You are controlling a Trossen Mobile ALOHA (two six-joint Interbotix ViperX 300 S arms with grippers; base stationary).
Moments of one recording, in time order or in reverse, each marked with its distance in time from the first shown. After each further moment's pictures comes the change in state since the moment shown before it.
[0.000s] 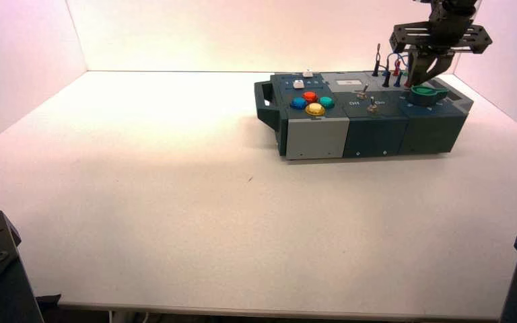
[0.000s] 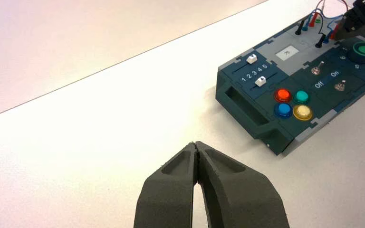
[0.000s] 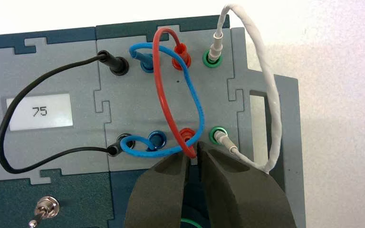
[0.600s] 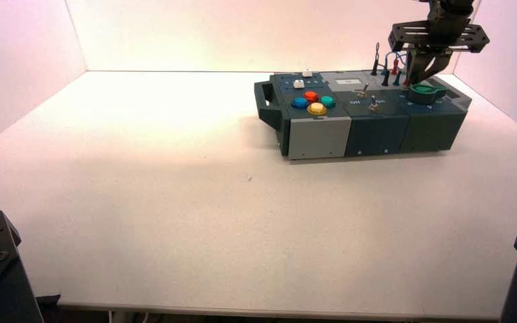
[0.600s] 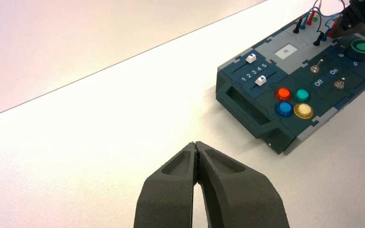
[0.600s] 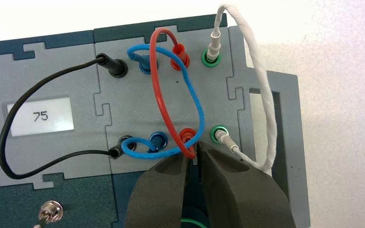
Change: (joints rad) left arm 0.000 0.002 0.002 -0.002 0.000 0.000; right arm 0.002 0.009 -0.021 0.011 0.008 -0.002
